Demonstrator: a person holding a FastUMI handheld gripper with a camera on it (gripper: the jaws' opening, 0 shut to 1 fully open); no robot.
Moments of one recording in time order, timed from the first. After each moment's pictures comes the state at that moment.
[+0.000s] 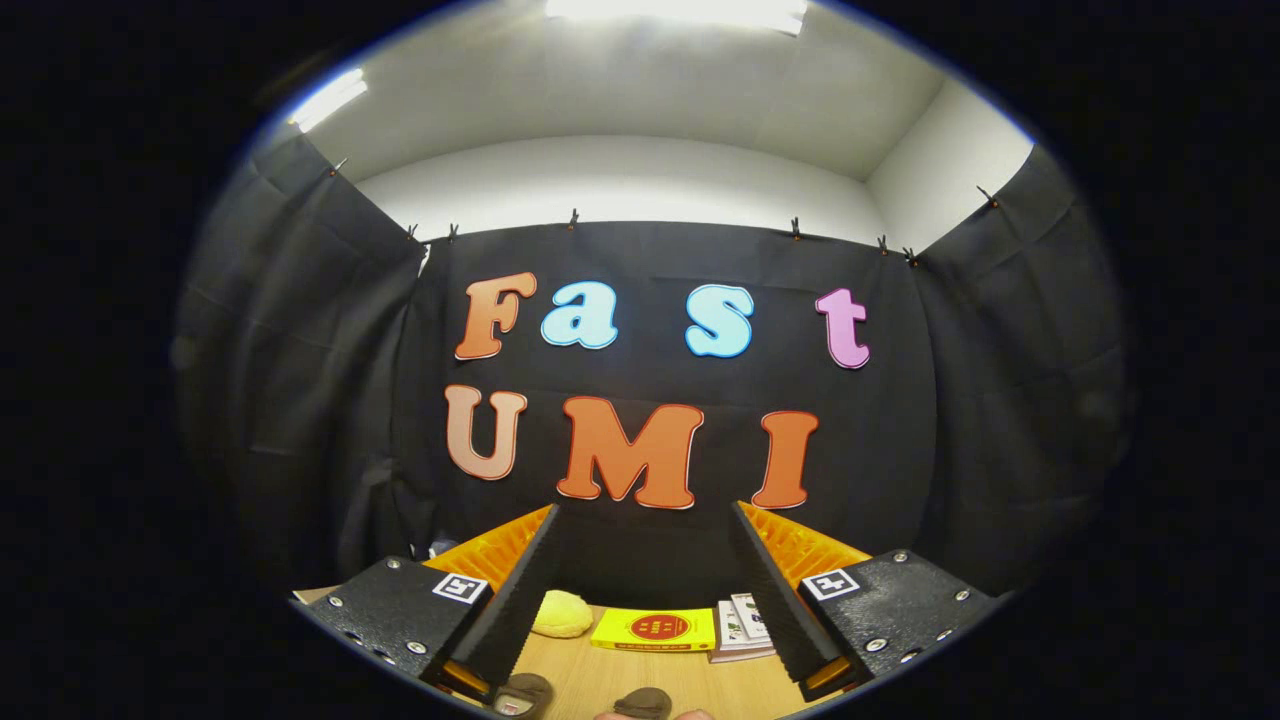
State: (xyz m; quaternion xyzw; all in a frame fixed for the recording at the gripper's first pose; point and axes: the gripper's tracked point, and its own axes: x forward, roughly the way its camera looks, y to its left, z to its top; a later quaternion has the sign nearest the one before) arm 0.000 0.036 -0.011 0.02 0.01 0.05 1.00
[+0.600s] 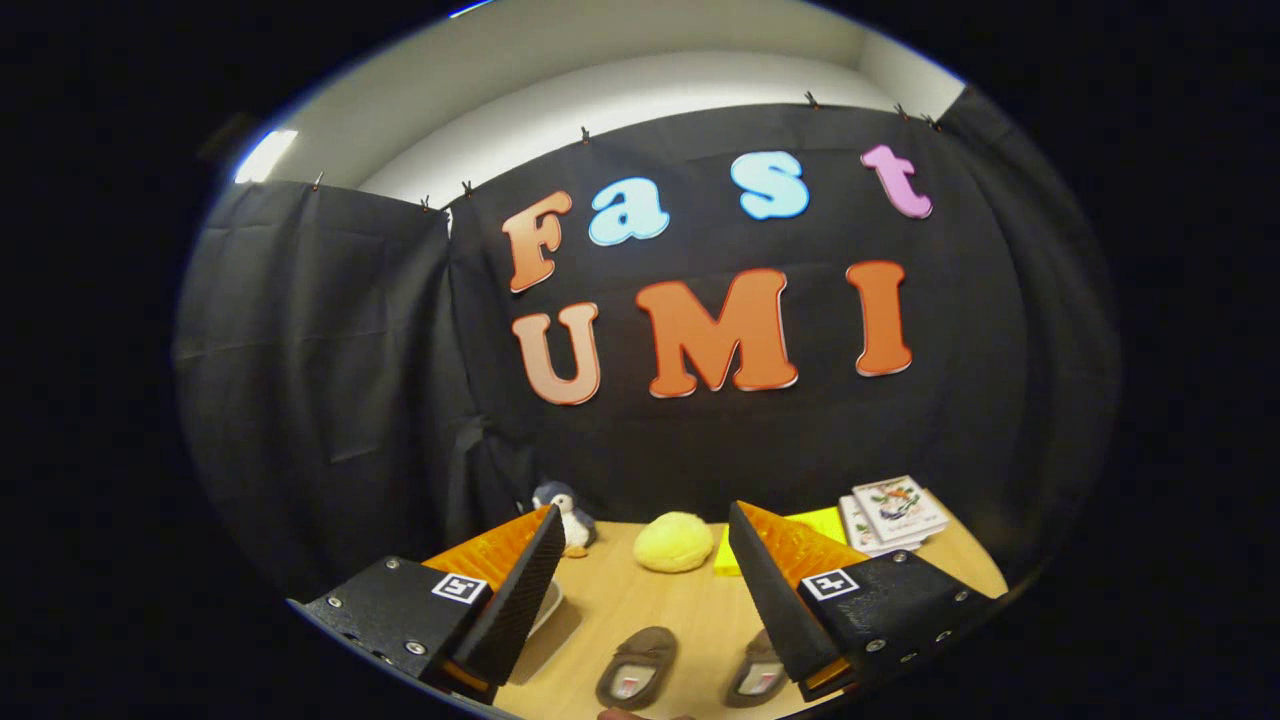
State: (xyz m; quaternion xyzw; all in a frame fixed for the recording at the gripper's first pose) arm -0.010 0.142 -0.135 0.14 0.20 0.18 0.95
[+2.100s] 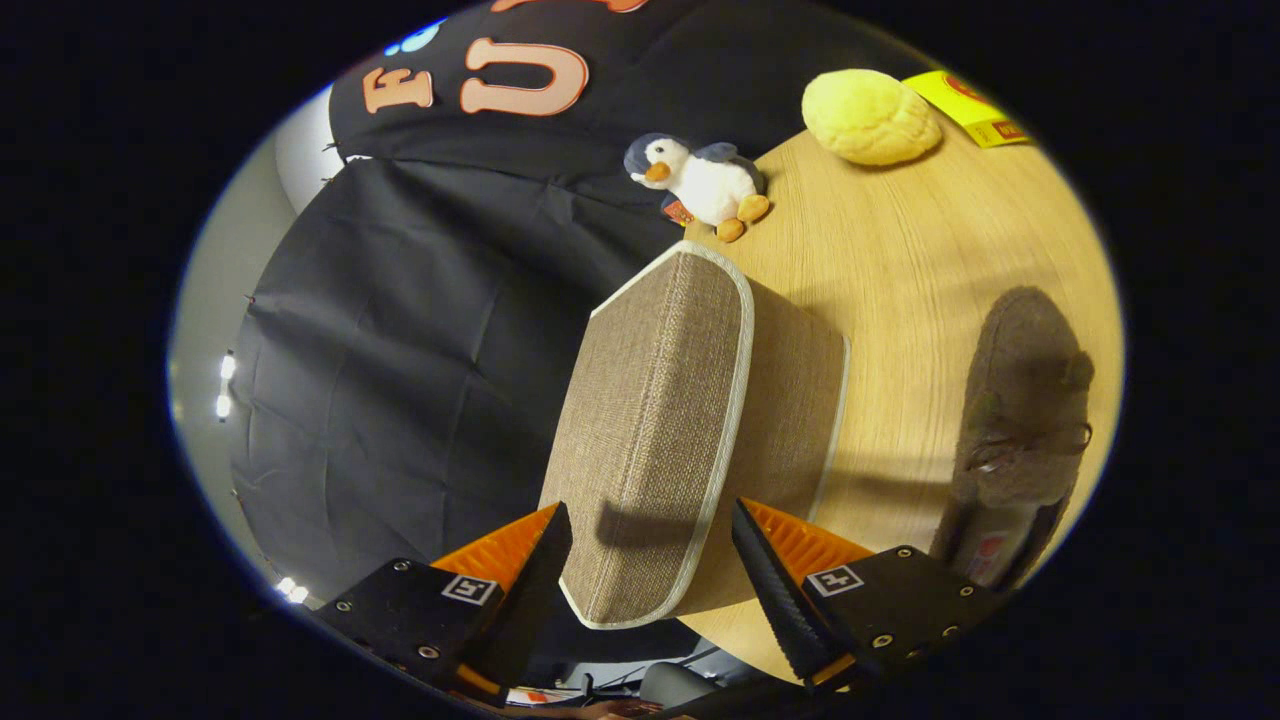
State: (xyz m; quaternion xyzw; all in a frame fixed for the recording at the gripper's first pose) arm -0.094 0.380 -0.384 0.40 0.56 0.39 0.61
